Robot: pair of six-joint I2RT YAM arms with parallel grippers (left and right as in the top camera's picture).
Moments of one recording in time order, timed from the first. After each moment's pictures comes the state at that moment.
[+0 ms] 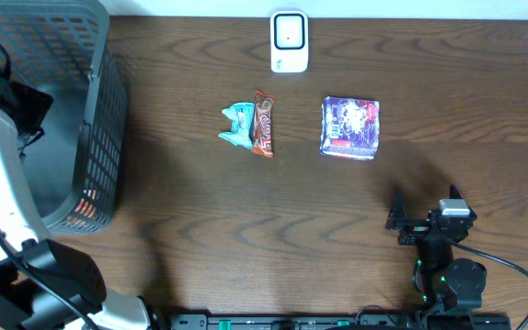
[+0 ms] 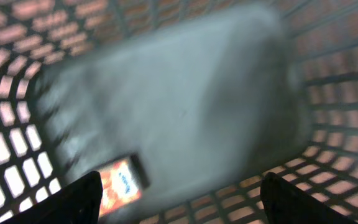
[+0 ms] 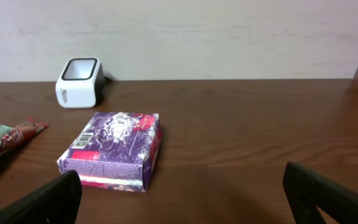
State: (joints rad) left arm 0.46 1.71 1.71 -1.18 -0.16 -0.75; right arm 0.00 0.01 0.01 -0.07 -0.01 0.01
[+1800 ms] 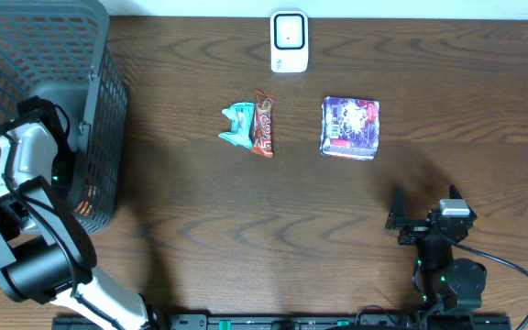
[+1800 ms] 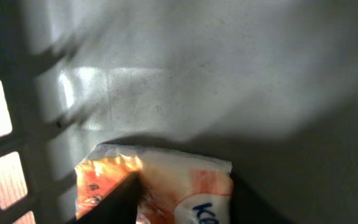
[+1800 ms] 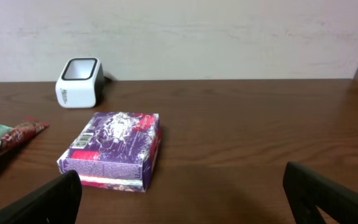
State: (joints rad) left arm 0.46 1.88 1.29 -1.00 -0.21 -1.08; right arm 0.00 0.01 0.01 -0.07 -0.01 0.01
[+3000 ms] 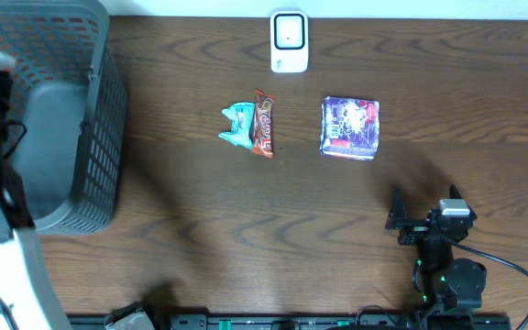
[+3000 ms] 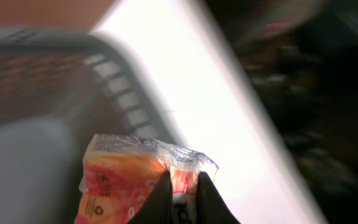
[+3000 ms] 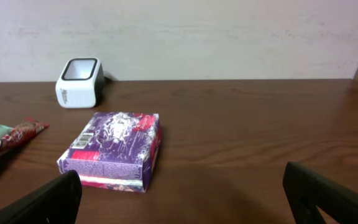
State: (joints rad) left arm 0.46 1.16 1.46 -0.53 0.13 -0.87; right arm 0.00 0.01 0.01 -0.07 -0.01 0.01
